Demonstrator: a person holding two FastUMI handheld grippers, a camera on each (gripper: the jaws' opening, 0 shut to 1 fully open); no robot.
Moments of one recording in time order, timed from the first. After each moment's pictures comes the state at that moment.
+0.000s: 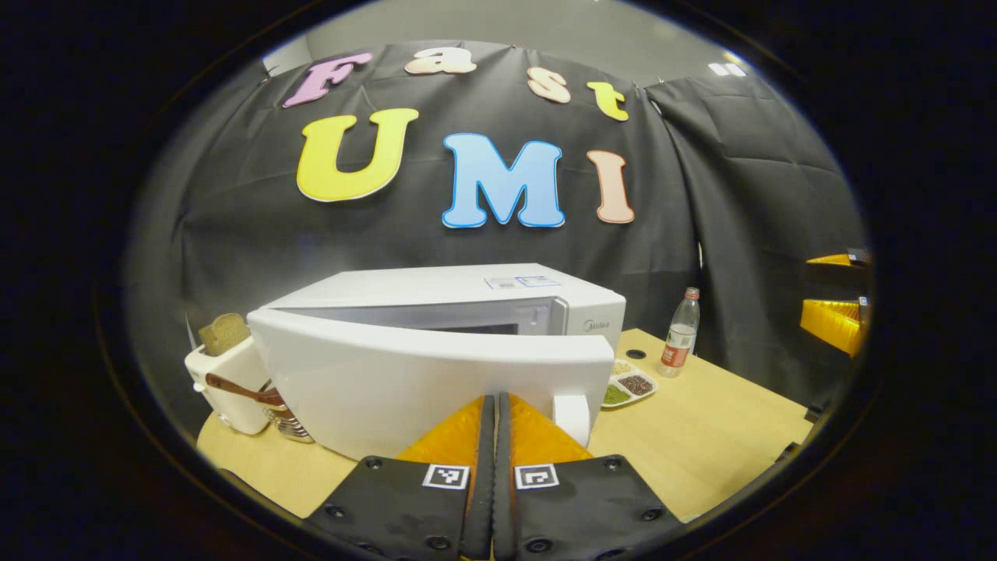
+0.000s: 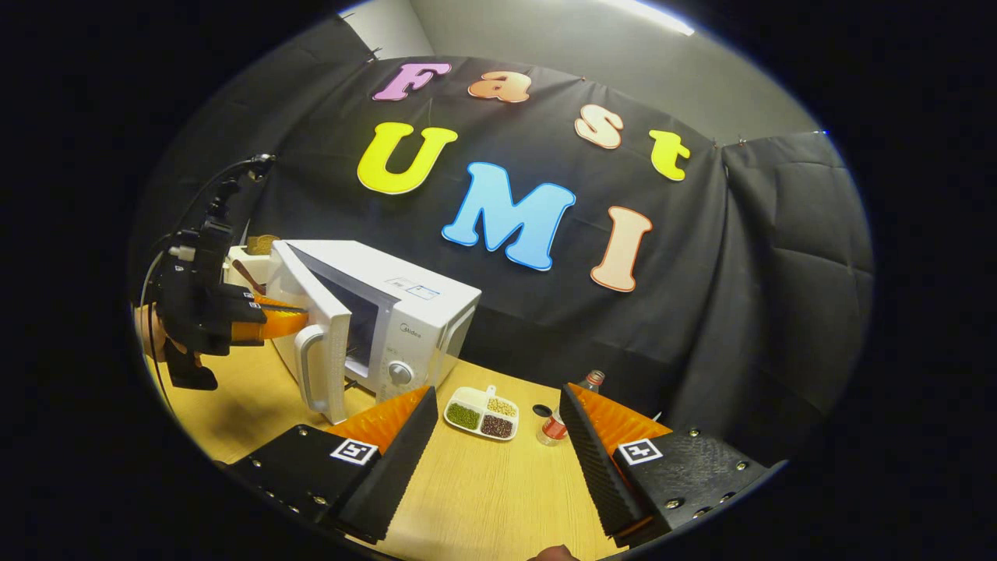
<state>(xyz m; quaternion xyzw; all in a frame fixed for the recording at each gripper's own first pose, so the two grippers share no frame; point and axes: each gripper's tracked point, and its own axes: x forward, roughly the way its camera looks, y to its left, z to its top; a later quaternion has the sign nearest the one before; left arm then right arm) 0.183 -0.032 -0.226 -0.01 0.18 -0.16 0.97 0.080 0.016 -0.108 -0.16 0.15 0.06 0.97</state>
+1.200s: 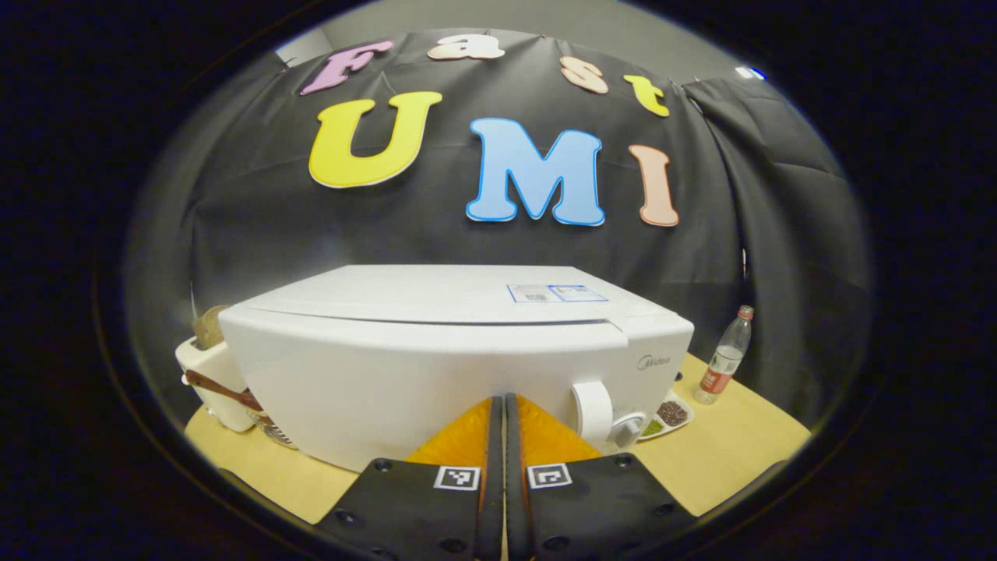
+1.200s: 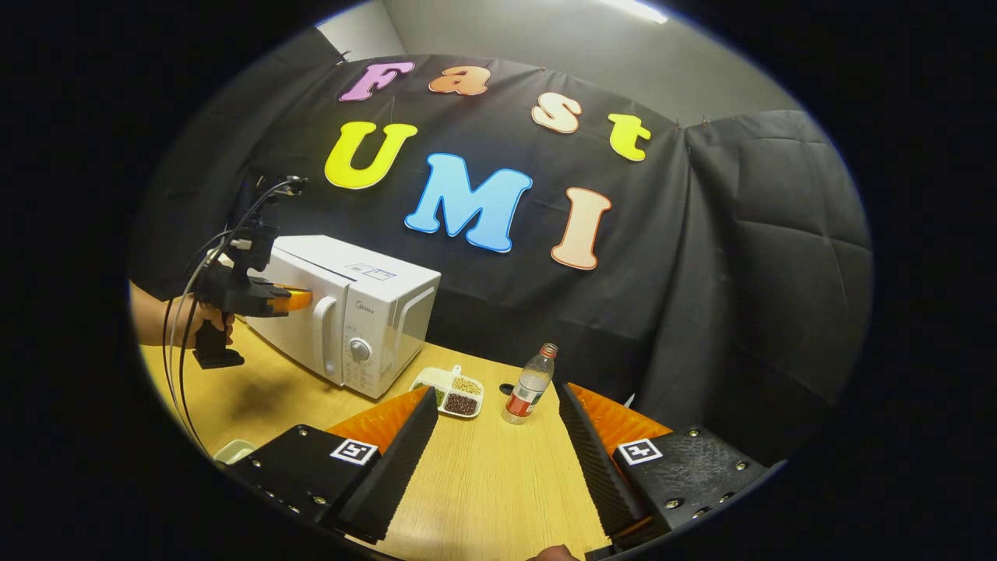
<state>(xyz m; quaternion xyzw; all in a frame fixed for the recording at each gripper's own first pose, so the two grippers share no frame) 0.264 -0.043 -0.251 -0.01 0.21 -0.09 0.97 0.052 -0.052 -0.112 -0.14 0.16 0.03 0.98</state>
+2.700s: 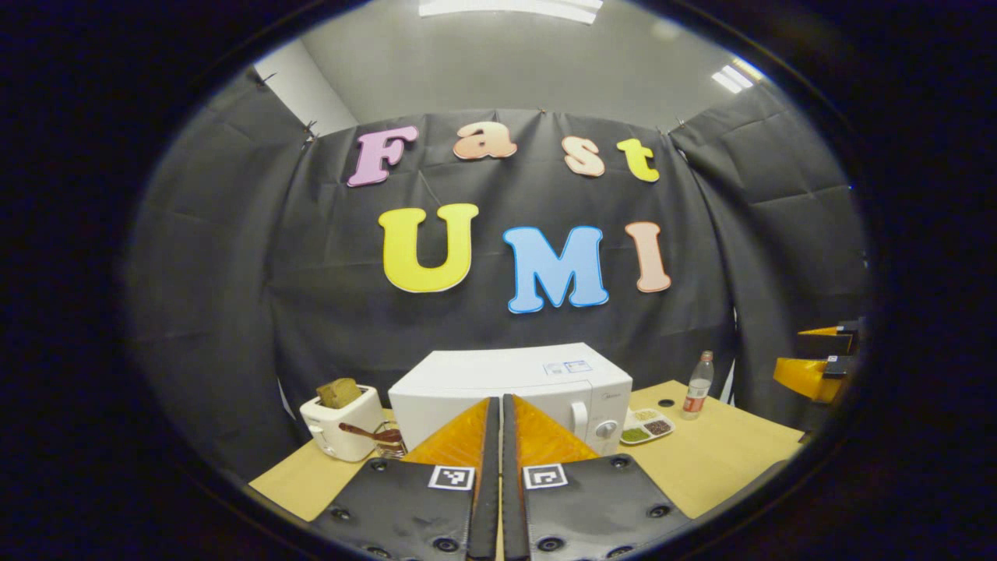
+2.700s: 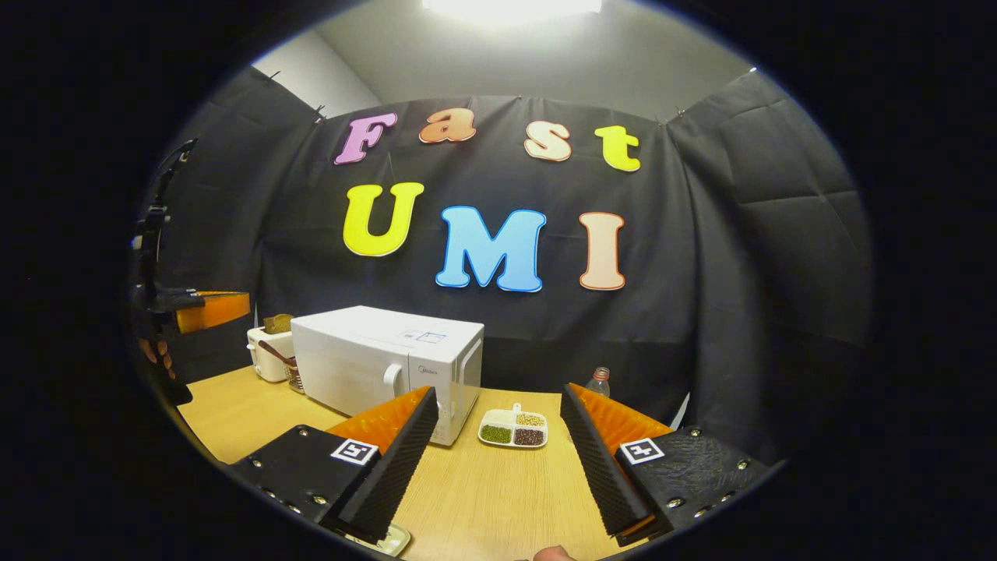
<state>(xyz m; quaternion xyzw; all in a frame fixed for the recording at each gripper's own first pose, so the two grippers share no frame) 0.050 0.047 -0.052 0.00 0.06 -0.04 1.00 0.029 0.018 -0.065 -0.02 0.09 0.06 0.99</state>
